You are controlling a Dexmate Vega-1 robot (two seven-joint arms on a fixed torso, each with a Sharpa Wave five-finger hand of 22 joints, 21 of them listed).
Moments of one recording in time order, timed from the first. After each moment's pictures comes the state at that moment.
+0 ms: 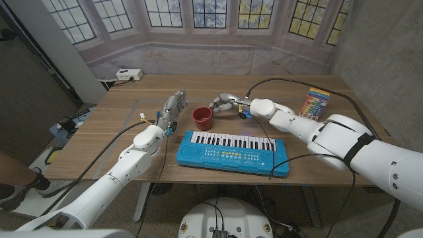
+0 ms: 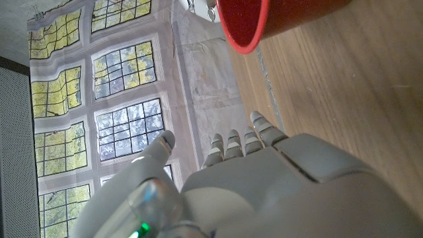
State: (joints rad) left arm 0.94 0.55 0.39 -1.51 -0.64 -0.19 0.07; left_hand 0.30 0.17 0.63 0.04 0.17 0.04 0.07 0.18 0.17 0.00 0.11 0.21 0.19 -0.03 0.11 0.18 0.17 0.12 0.06 0.21 0.17; right arm -0.21 -0.19 -0.94 -0.49 0.03 0.60 0.29; right_hand 1.14 0.03 0.36 -0.16 0.18 0.98 -0.19 0.38 0.20 0.97 -0.16 0.35 0.25 0.58 -0.06 0.31 0.22 0.44 -0.04 0.19 0.16
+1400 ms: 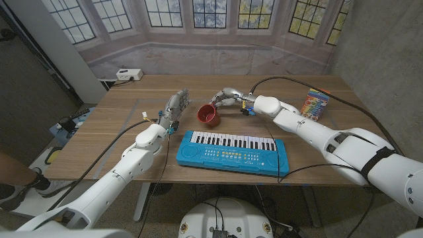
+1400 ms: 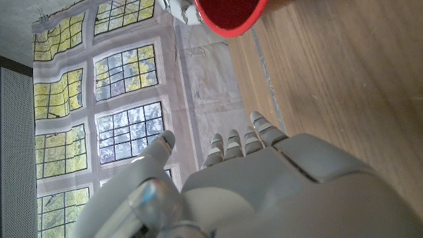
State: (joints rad) left arm 0.91 0.53 0.40 -1.46 -0.64 -0.20 0.03; left_hand 0.30 0.17 0.64 0.04 0.17 0.04 0.07 0.18 0.17 0.01 0.11 0.21 0.19 -0.03 0.11 0.18 0.17 0.13 0.06 0.20 0.17; right arm -0.32 -0.33 -0.86 -0.85 0.03 0.44 0.28; right_hand 1.14 0.04 0.34 -0.16 0.18 0.98 -0.18 0.38 0.21 0.98 -0.16 0.35 0.24 0.59 -0.06 0.30 0.22 0.44 -0.04 0.19 0.16
